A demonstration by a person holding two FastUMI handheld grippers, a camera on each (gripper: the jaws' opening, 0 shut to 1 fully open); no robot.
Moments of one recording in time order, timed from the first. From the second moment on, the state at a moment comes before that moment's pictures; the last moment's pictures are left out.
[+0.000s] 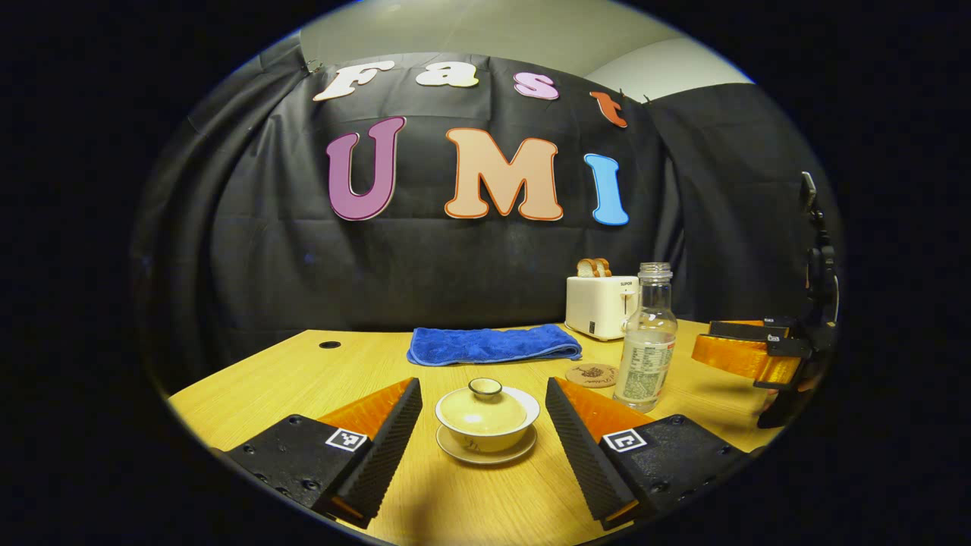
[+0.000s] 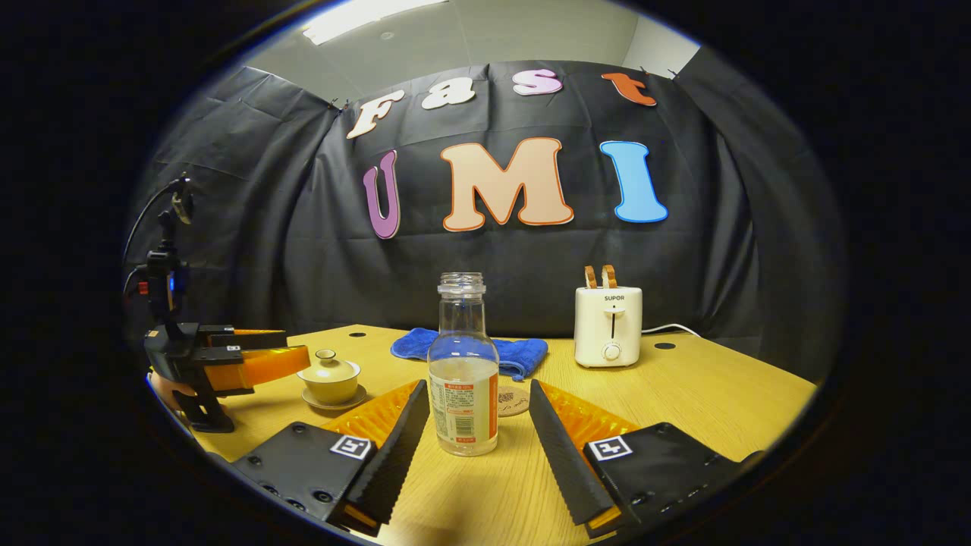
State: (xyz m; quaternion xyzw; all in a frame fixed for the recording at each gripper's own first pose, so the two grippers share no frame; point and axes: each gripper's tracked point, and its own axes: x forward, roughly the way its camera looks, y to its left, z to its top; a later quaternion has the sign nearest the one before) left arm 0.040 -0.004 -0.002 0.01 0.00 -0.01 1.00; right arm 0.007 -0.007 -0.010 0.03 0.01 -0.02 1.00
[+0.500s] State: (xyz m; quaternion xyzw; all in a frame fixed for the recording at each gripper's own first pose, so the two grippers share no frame) left arm 0.079 -0.005 -0.021 0.02 0.05 -0.03 1.00; right arm 0.009 -0.008 -0.010 0.03 0.01 -0.02 1.00
